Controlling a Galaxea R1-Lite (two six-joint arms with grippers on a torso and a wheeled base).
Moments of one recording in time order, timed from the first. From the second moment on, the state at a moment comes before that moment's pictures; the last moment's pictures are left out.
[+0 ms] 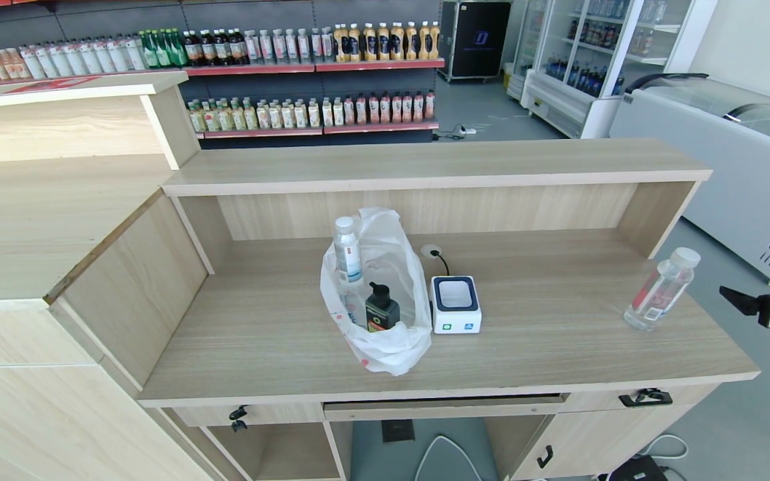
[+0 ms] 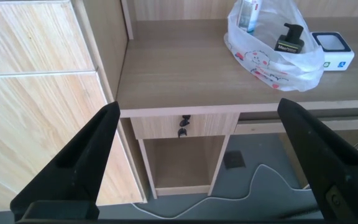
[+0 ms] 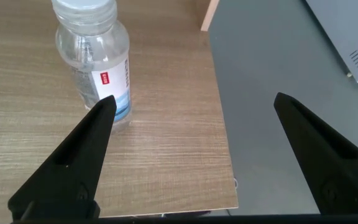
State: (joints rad) left arm -0.01 0.00 0.00 0.00 -0.04 0.00; right arm -0.67 2.20 -0.97 -1.03 0.57 -0.36
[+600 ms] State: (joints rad) left arm -0.01 0.00 0.00 0.00 -0.04 0.00; right arm -0.60 2.31 -1.01 -1.11 0.57 -0.34
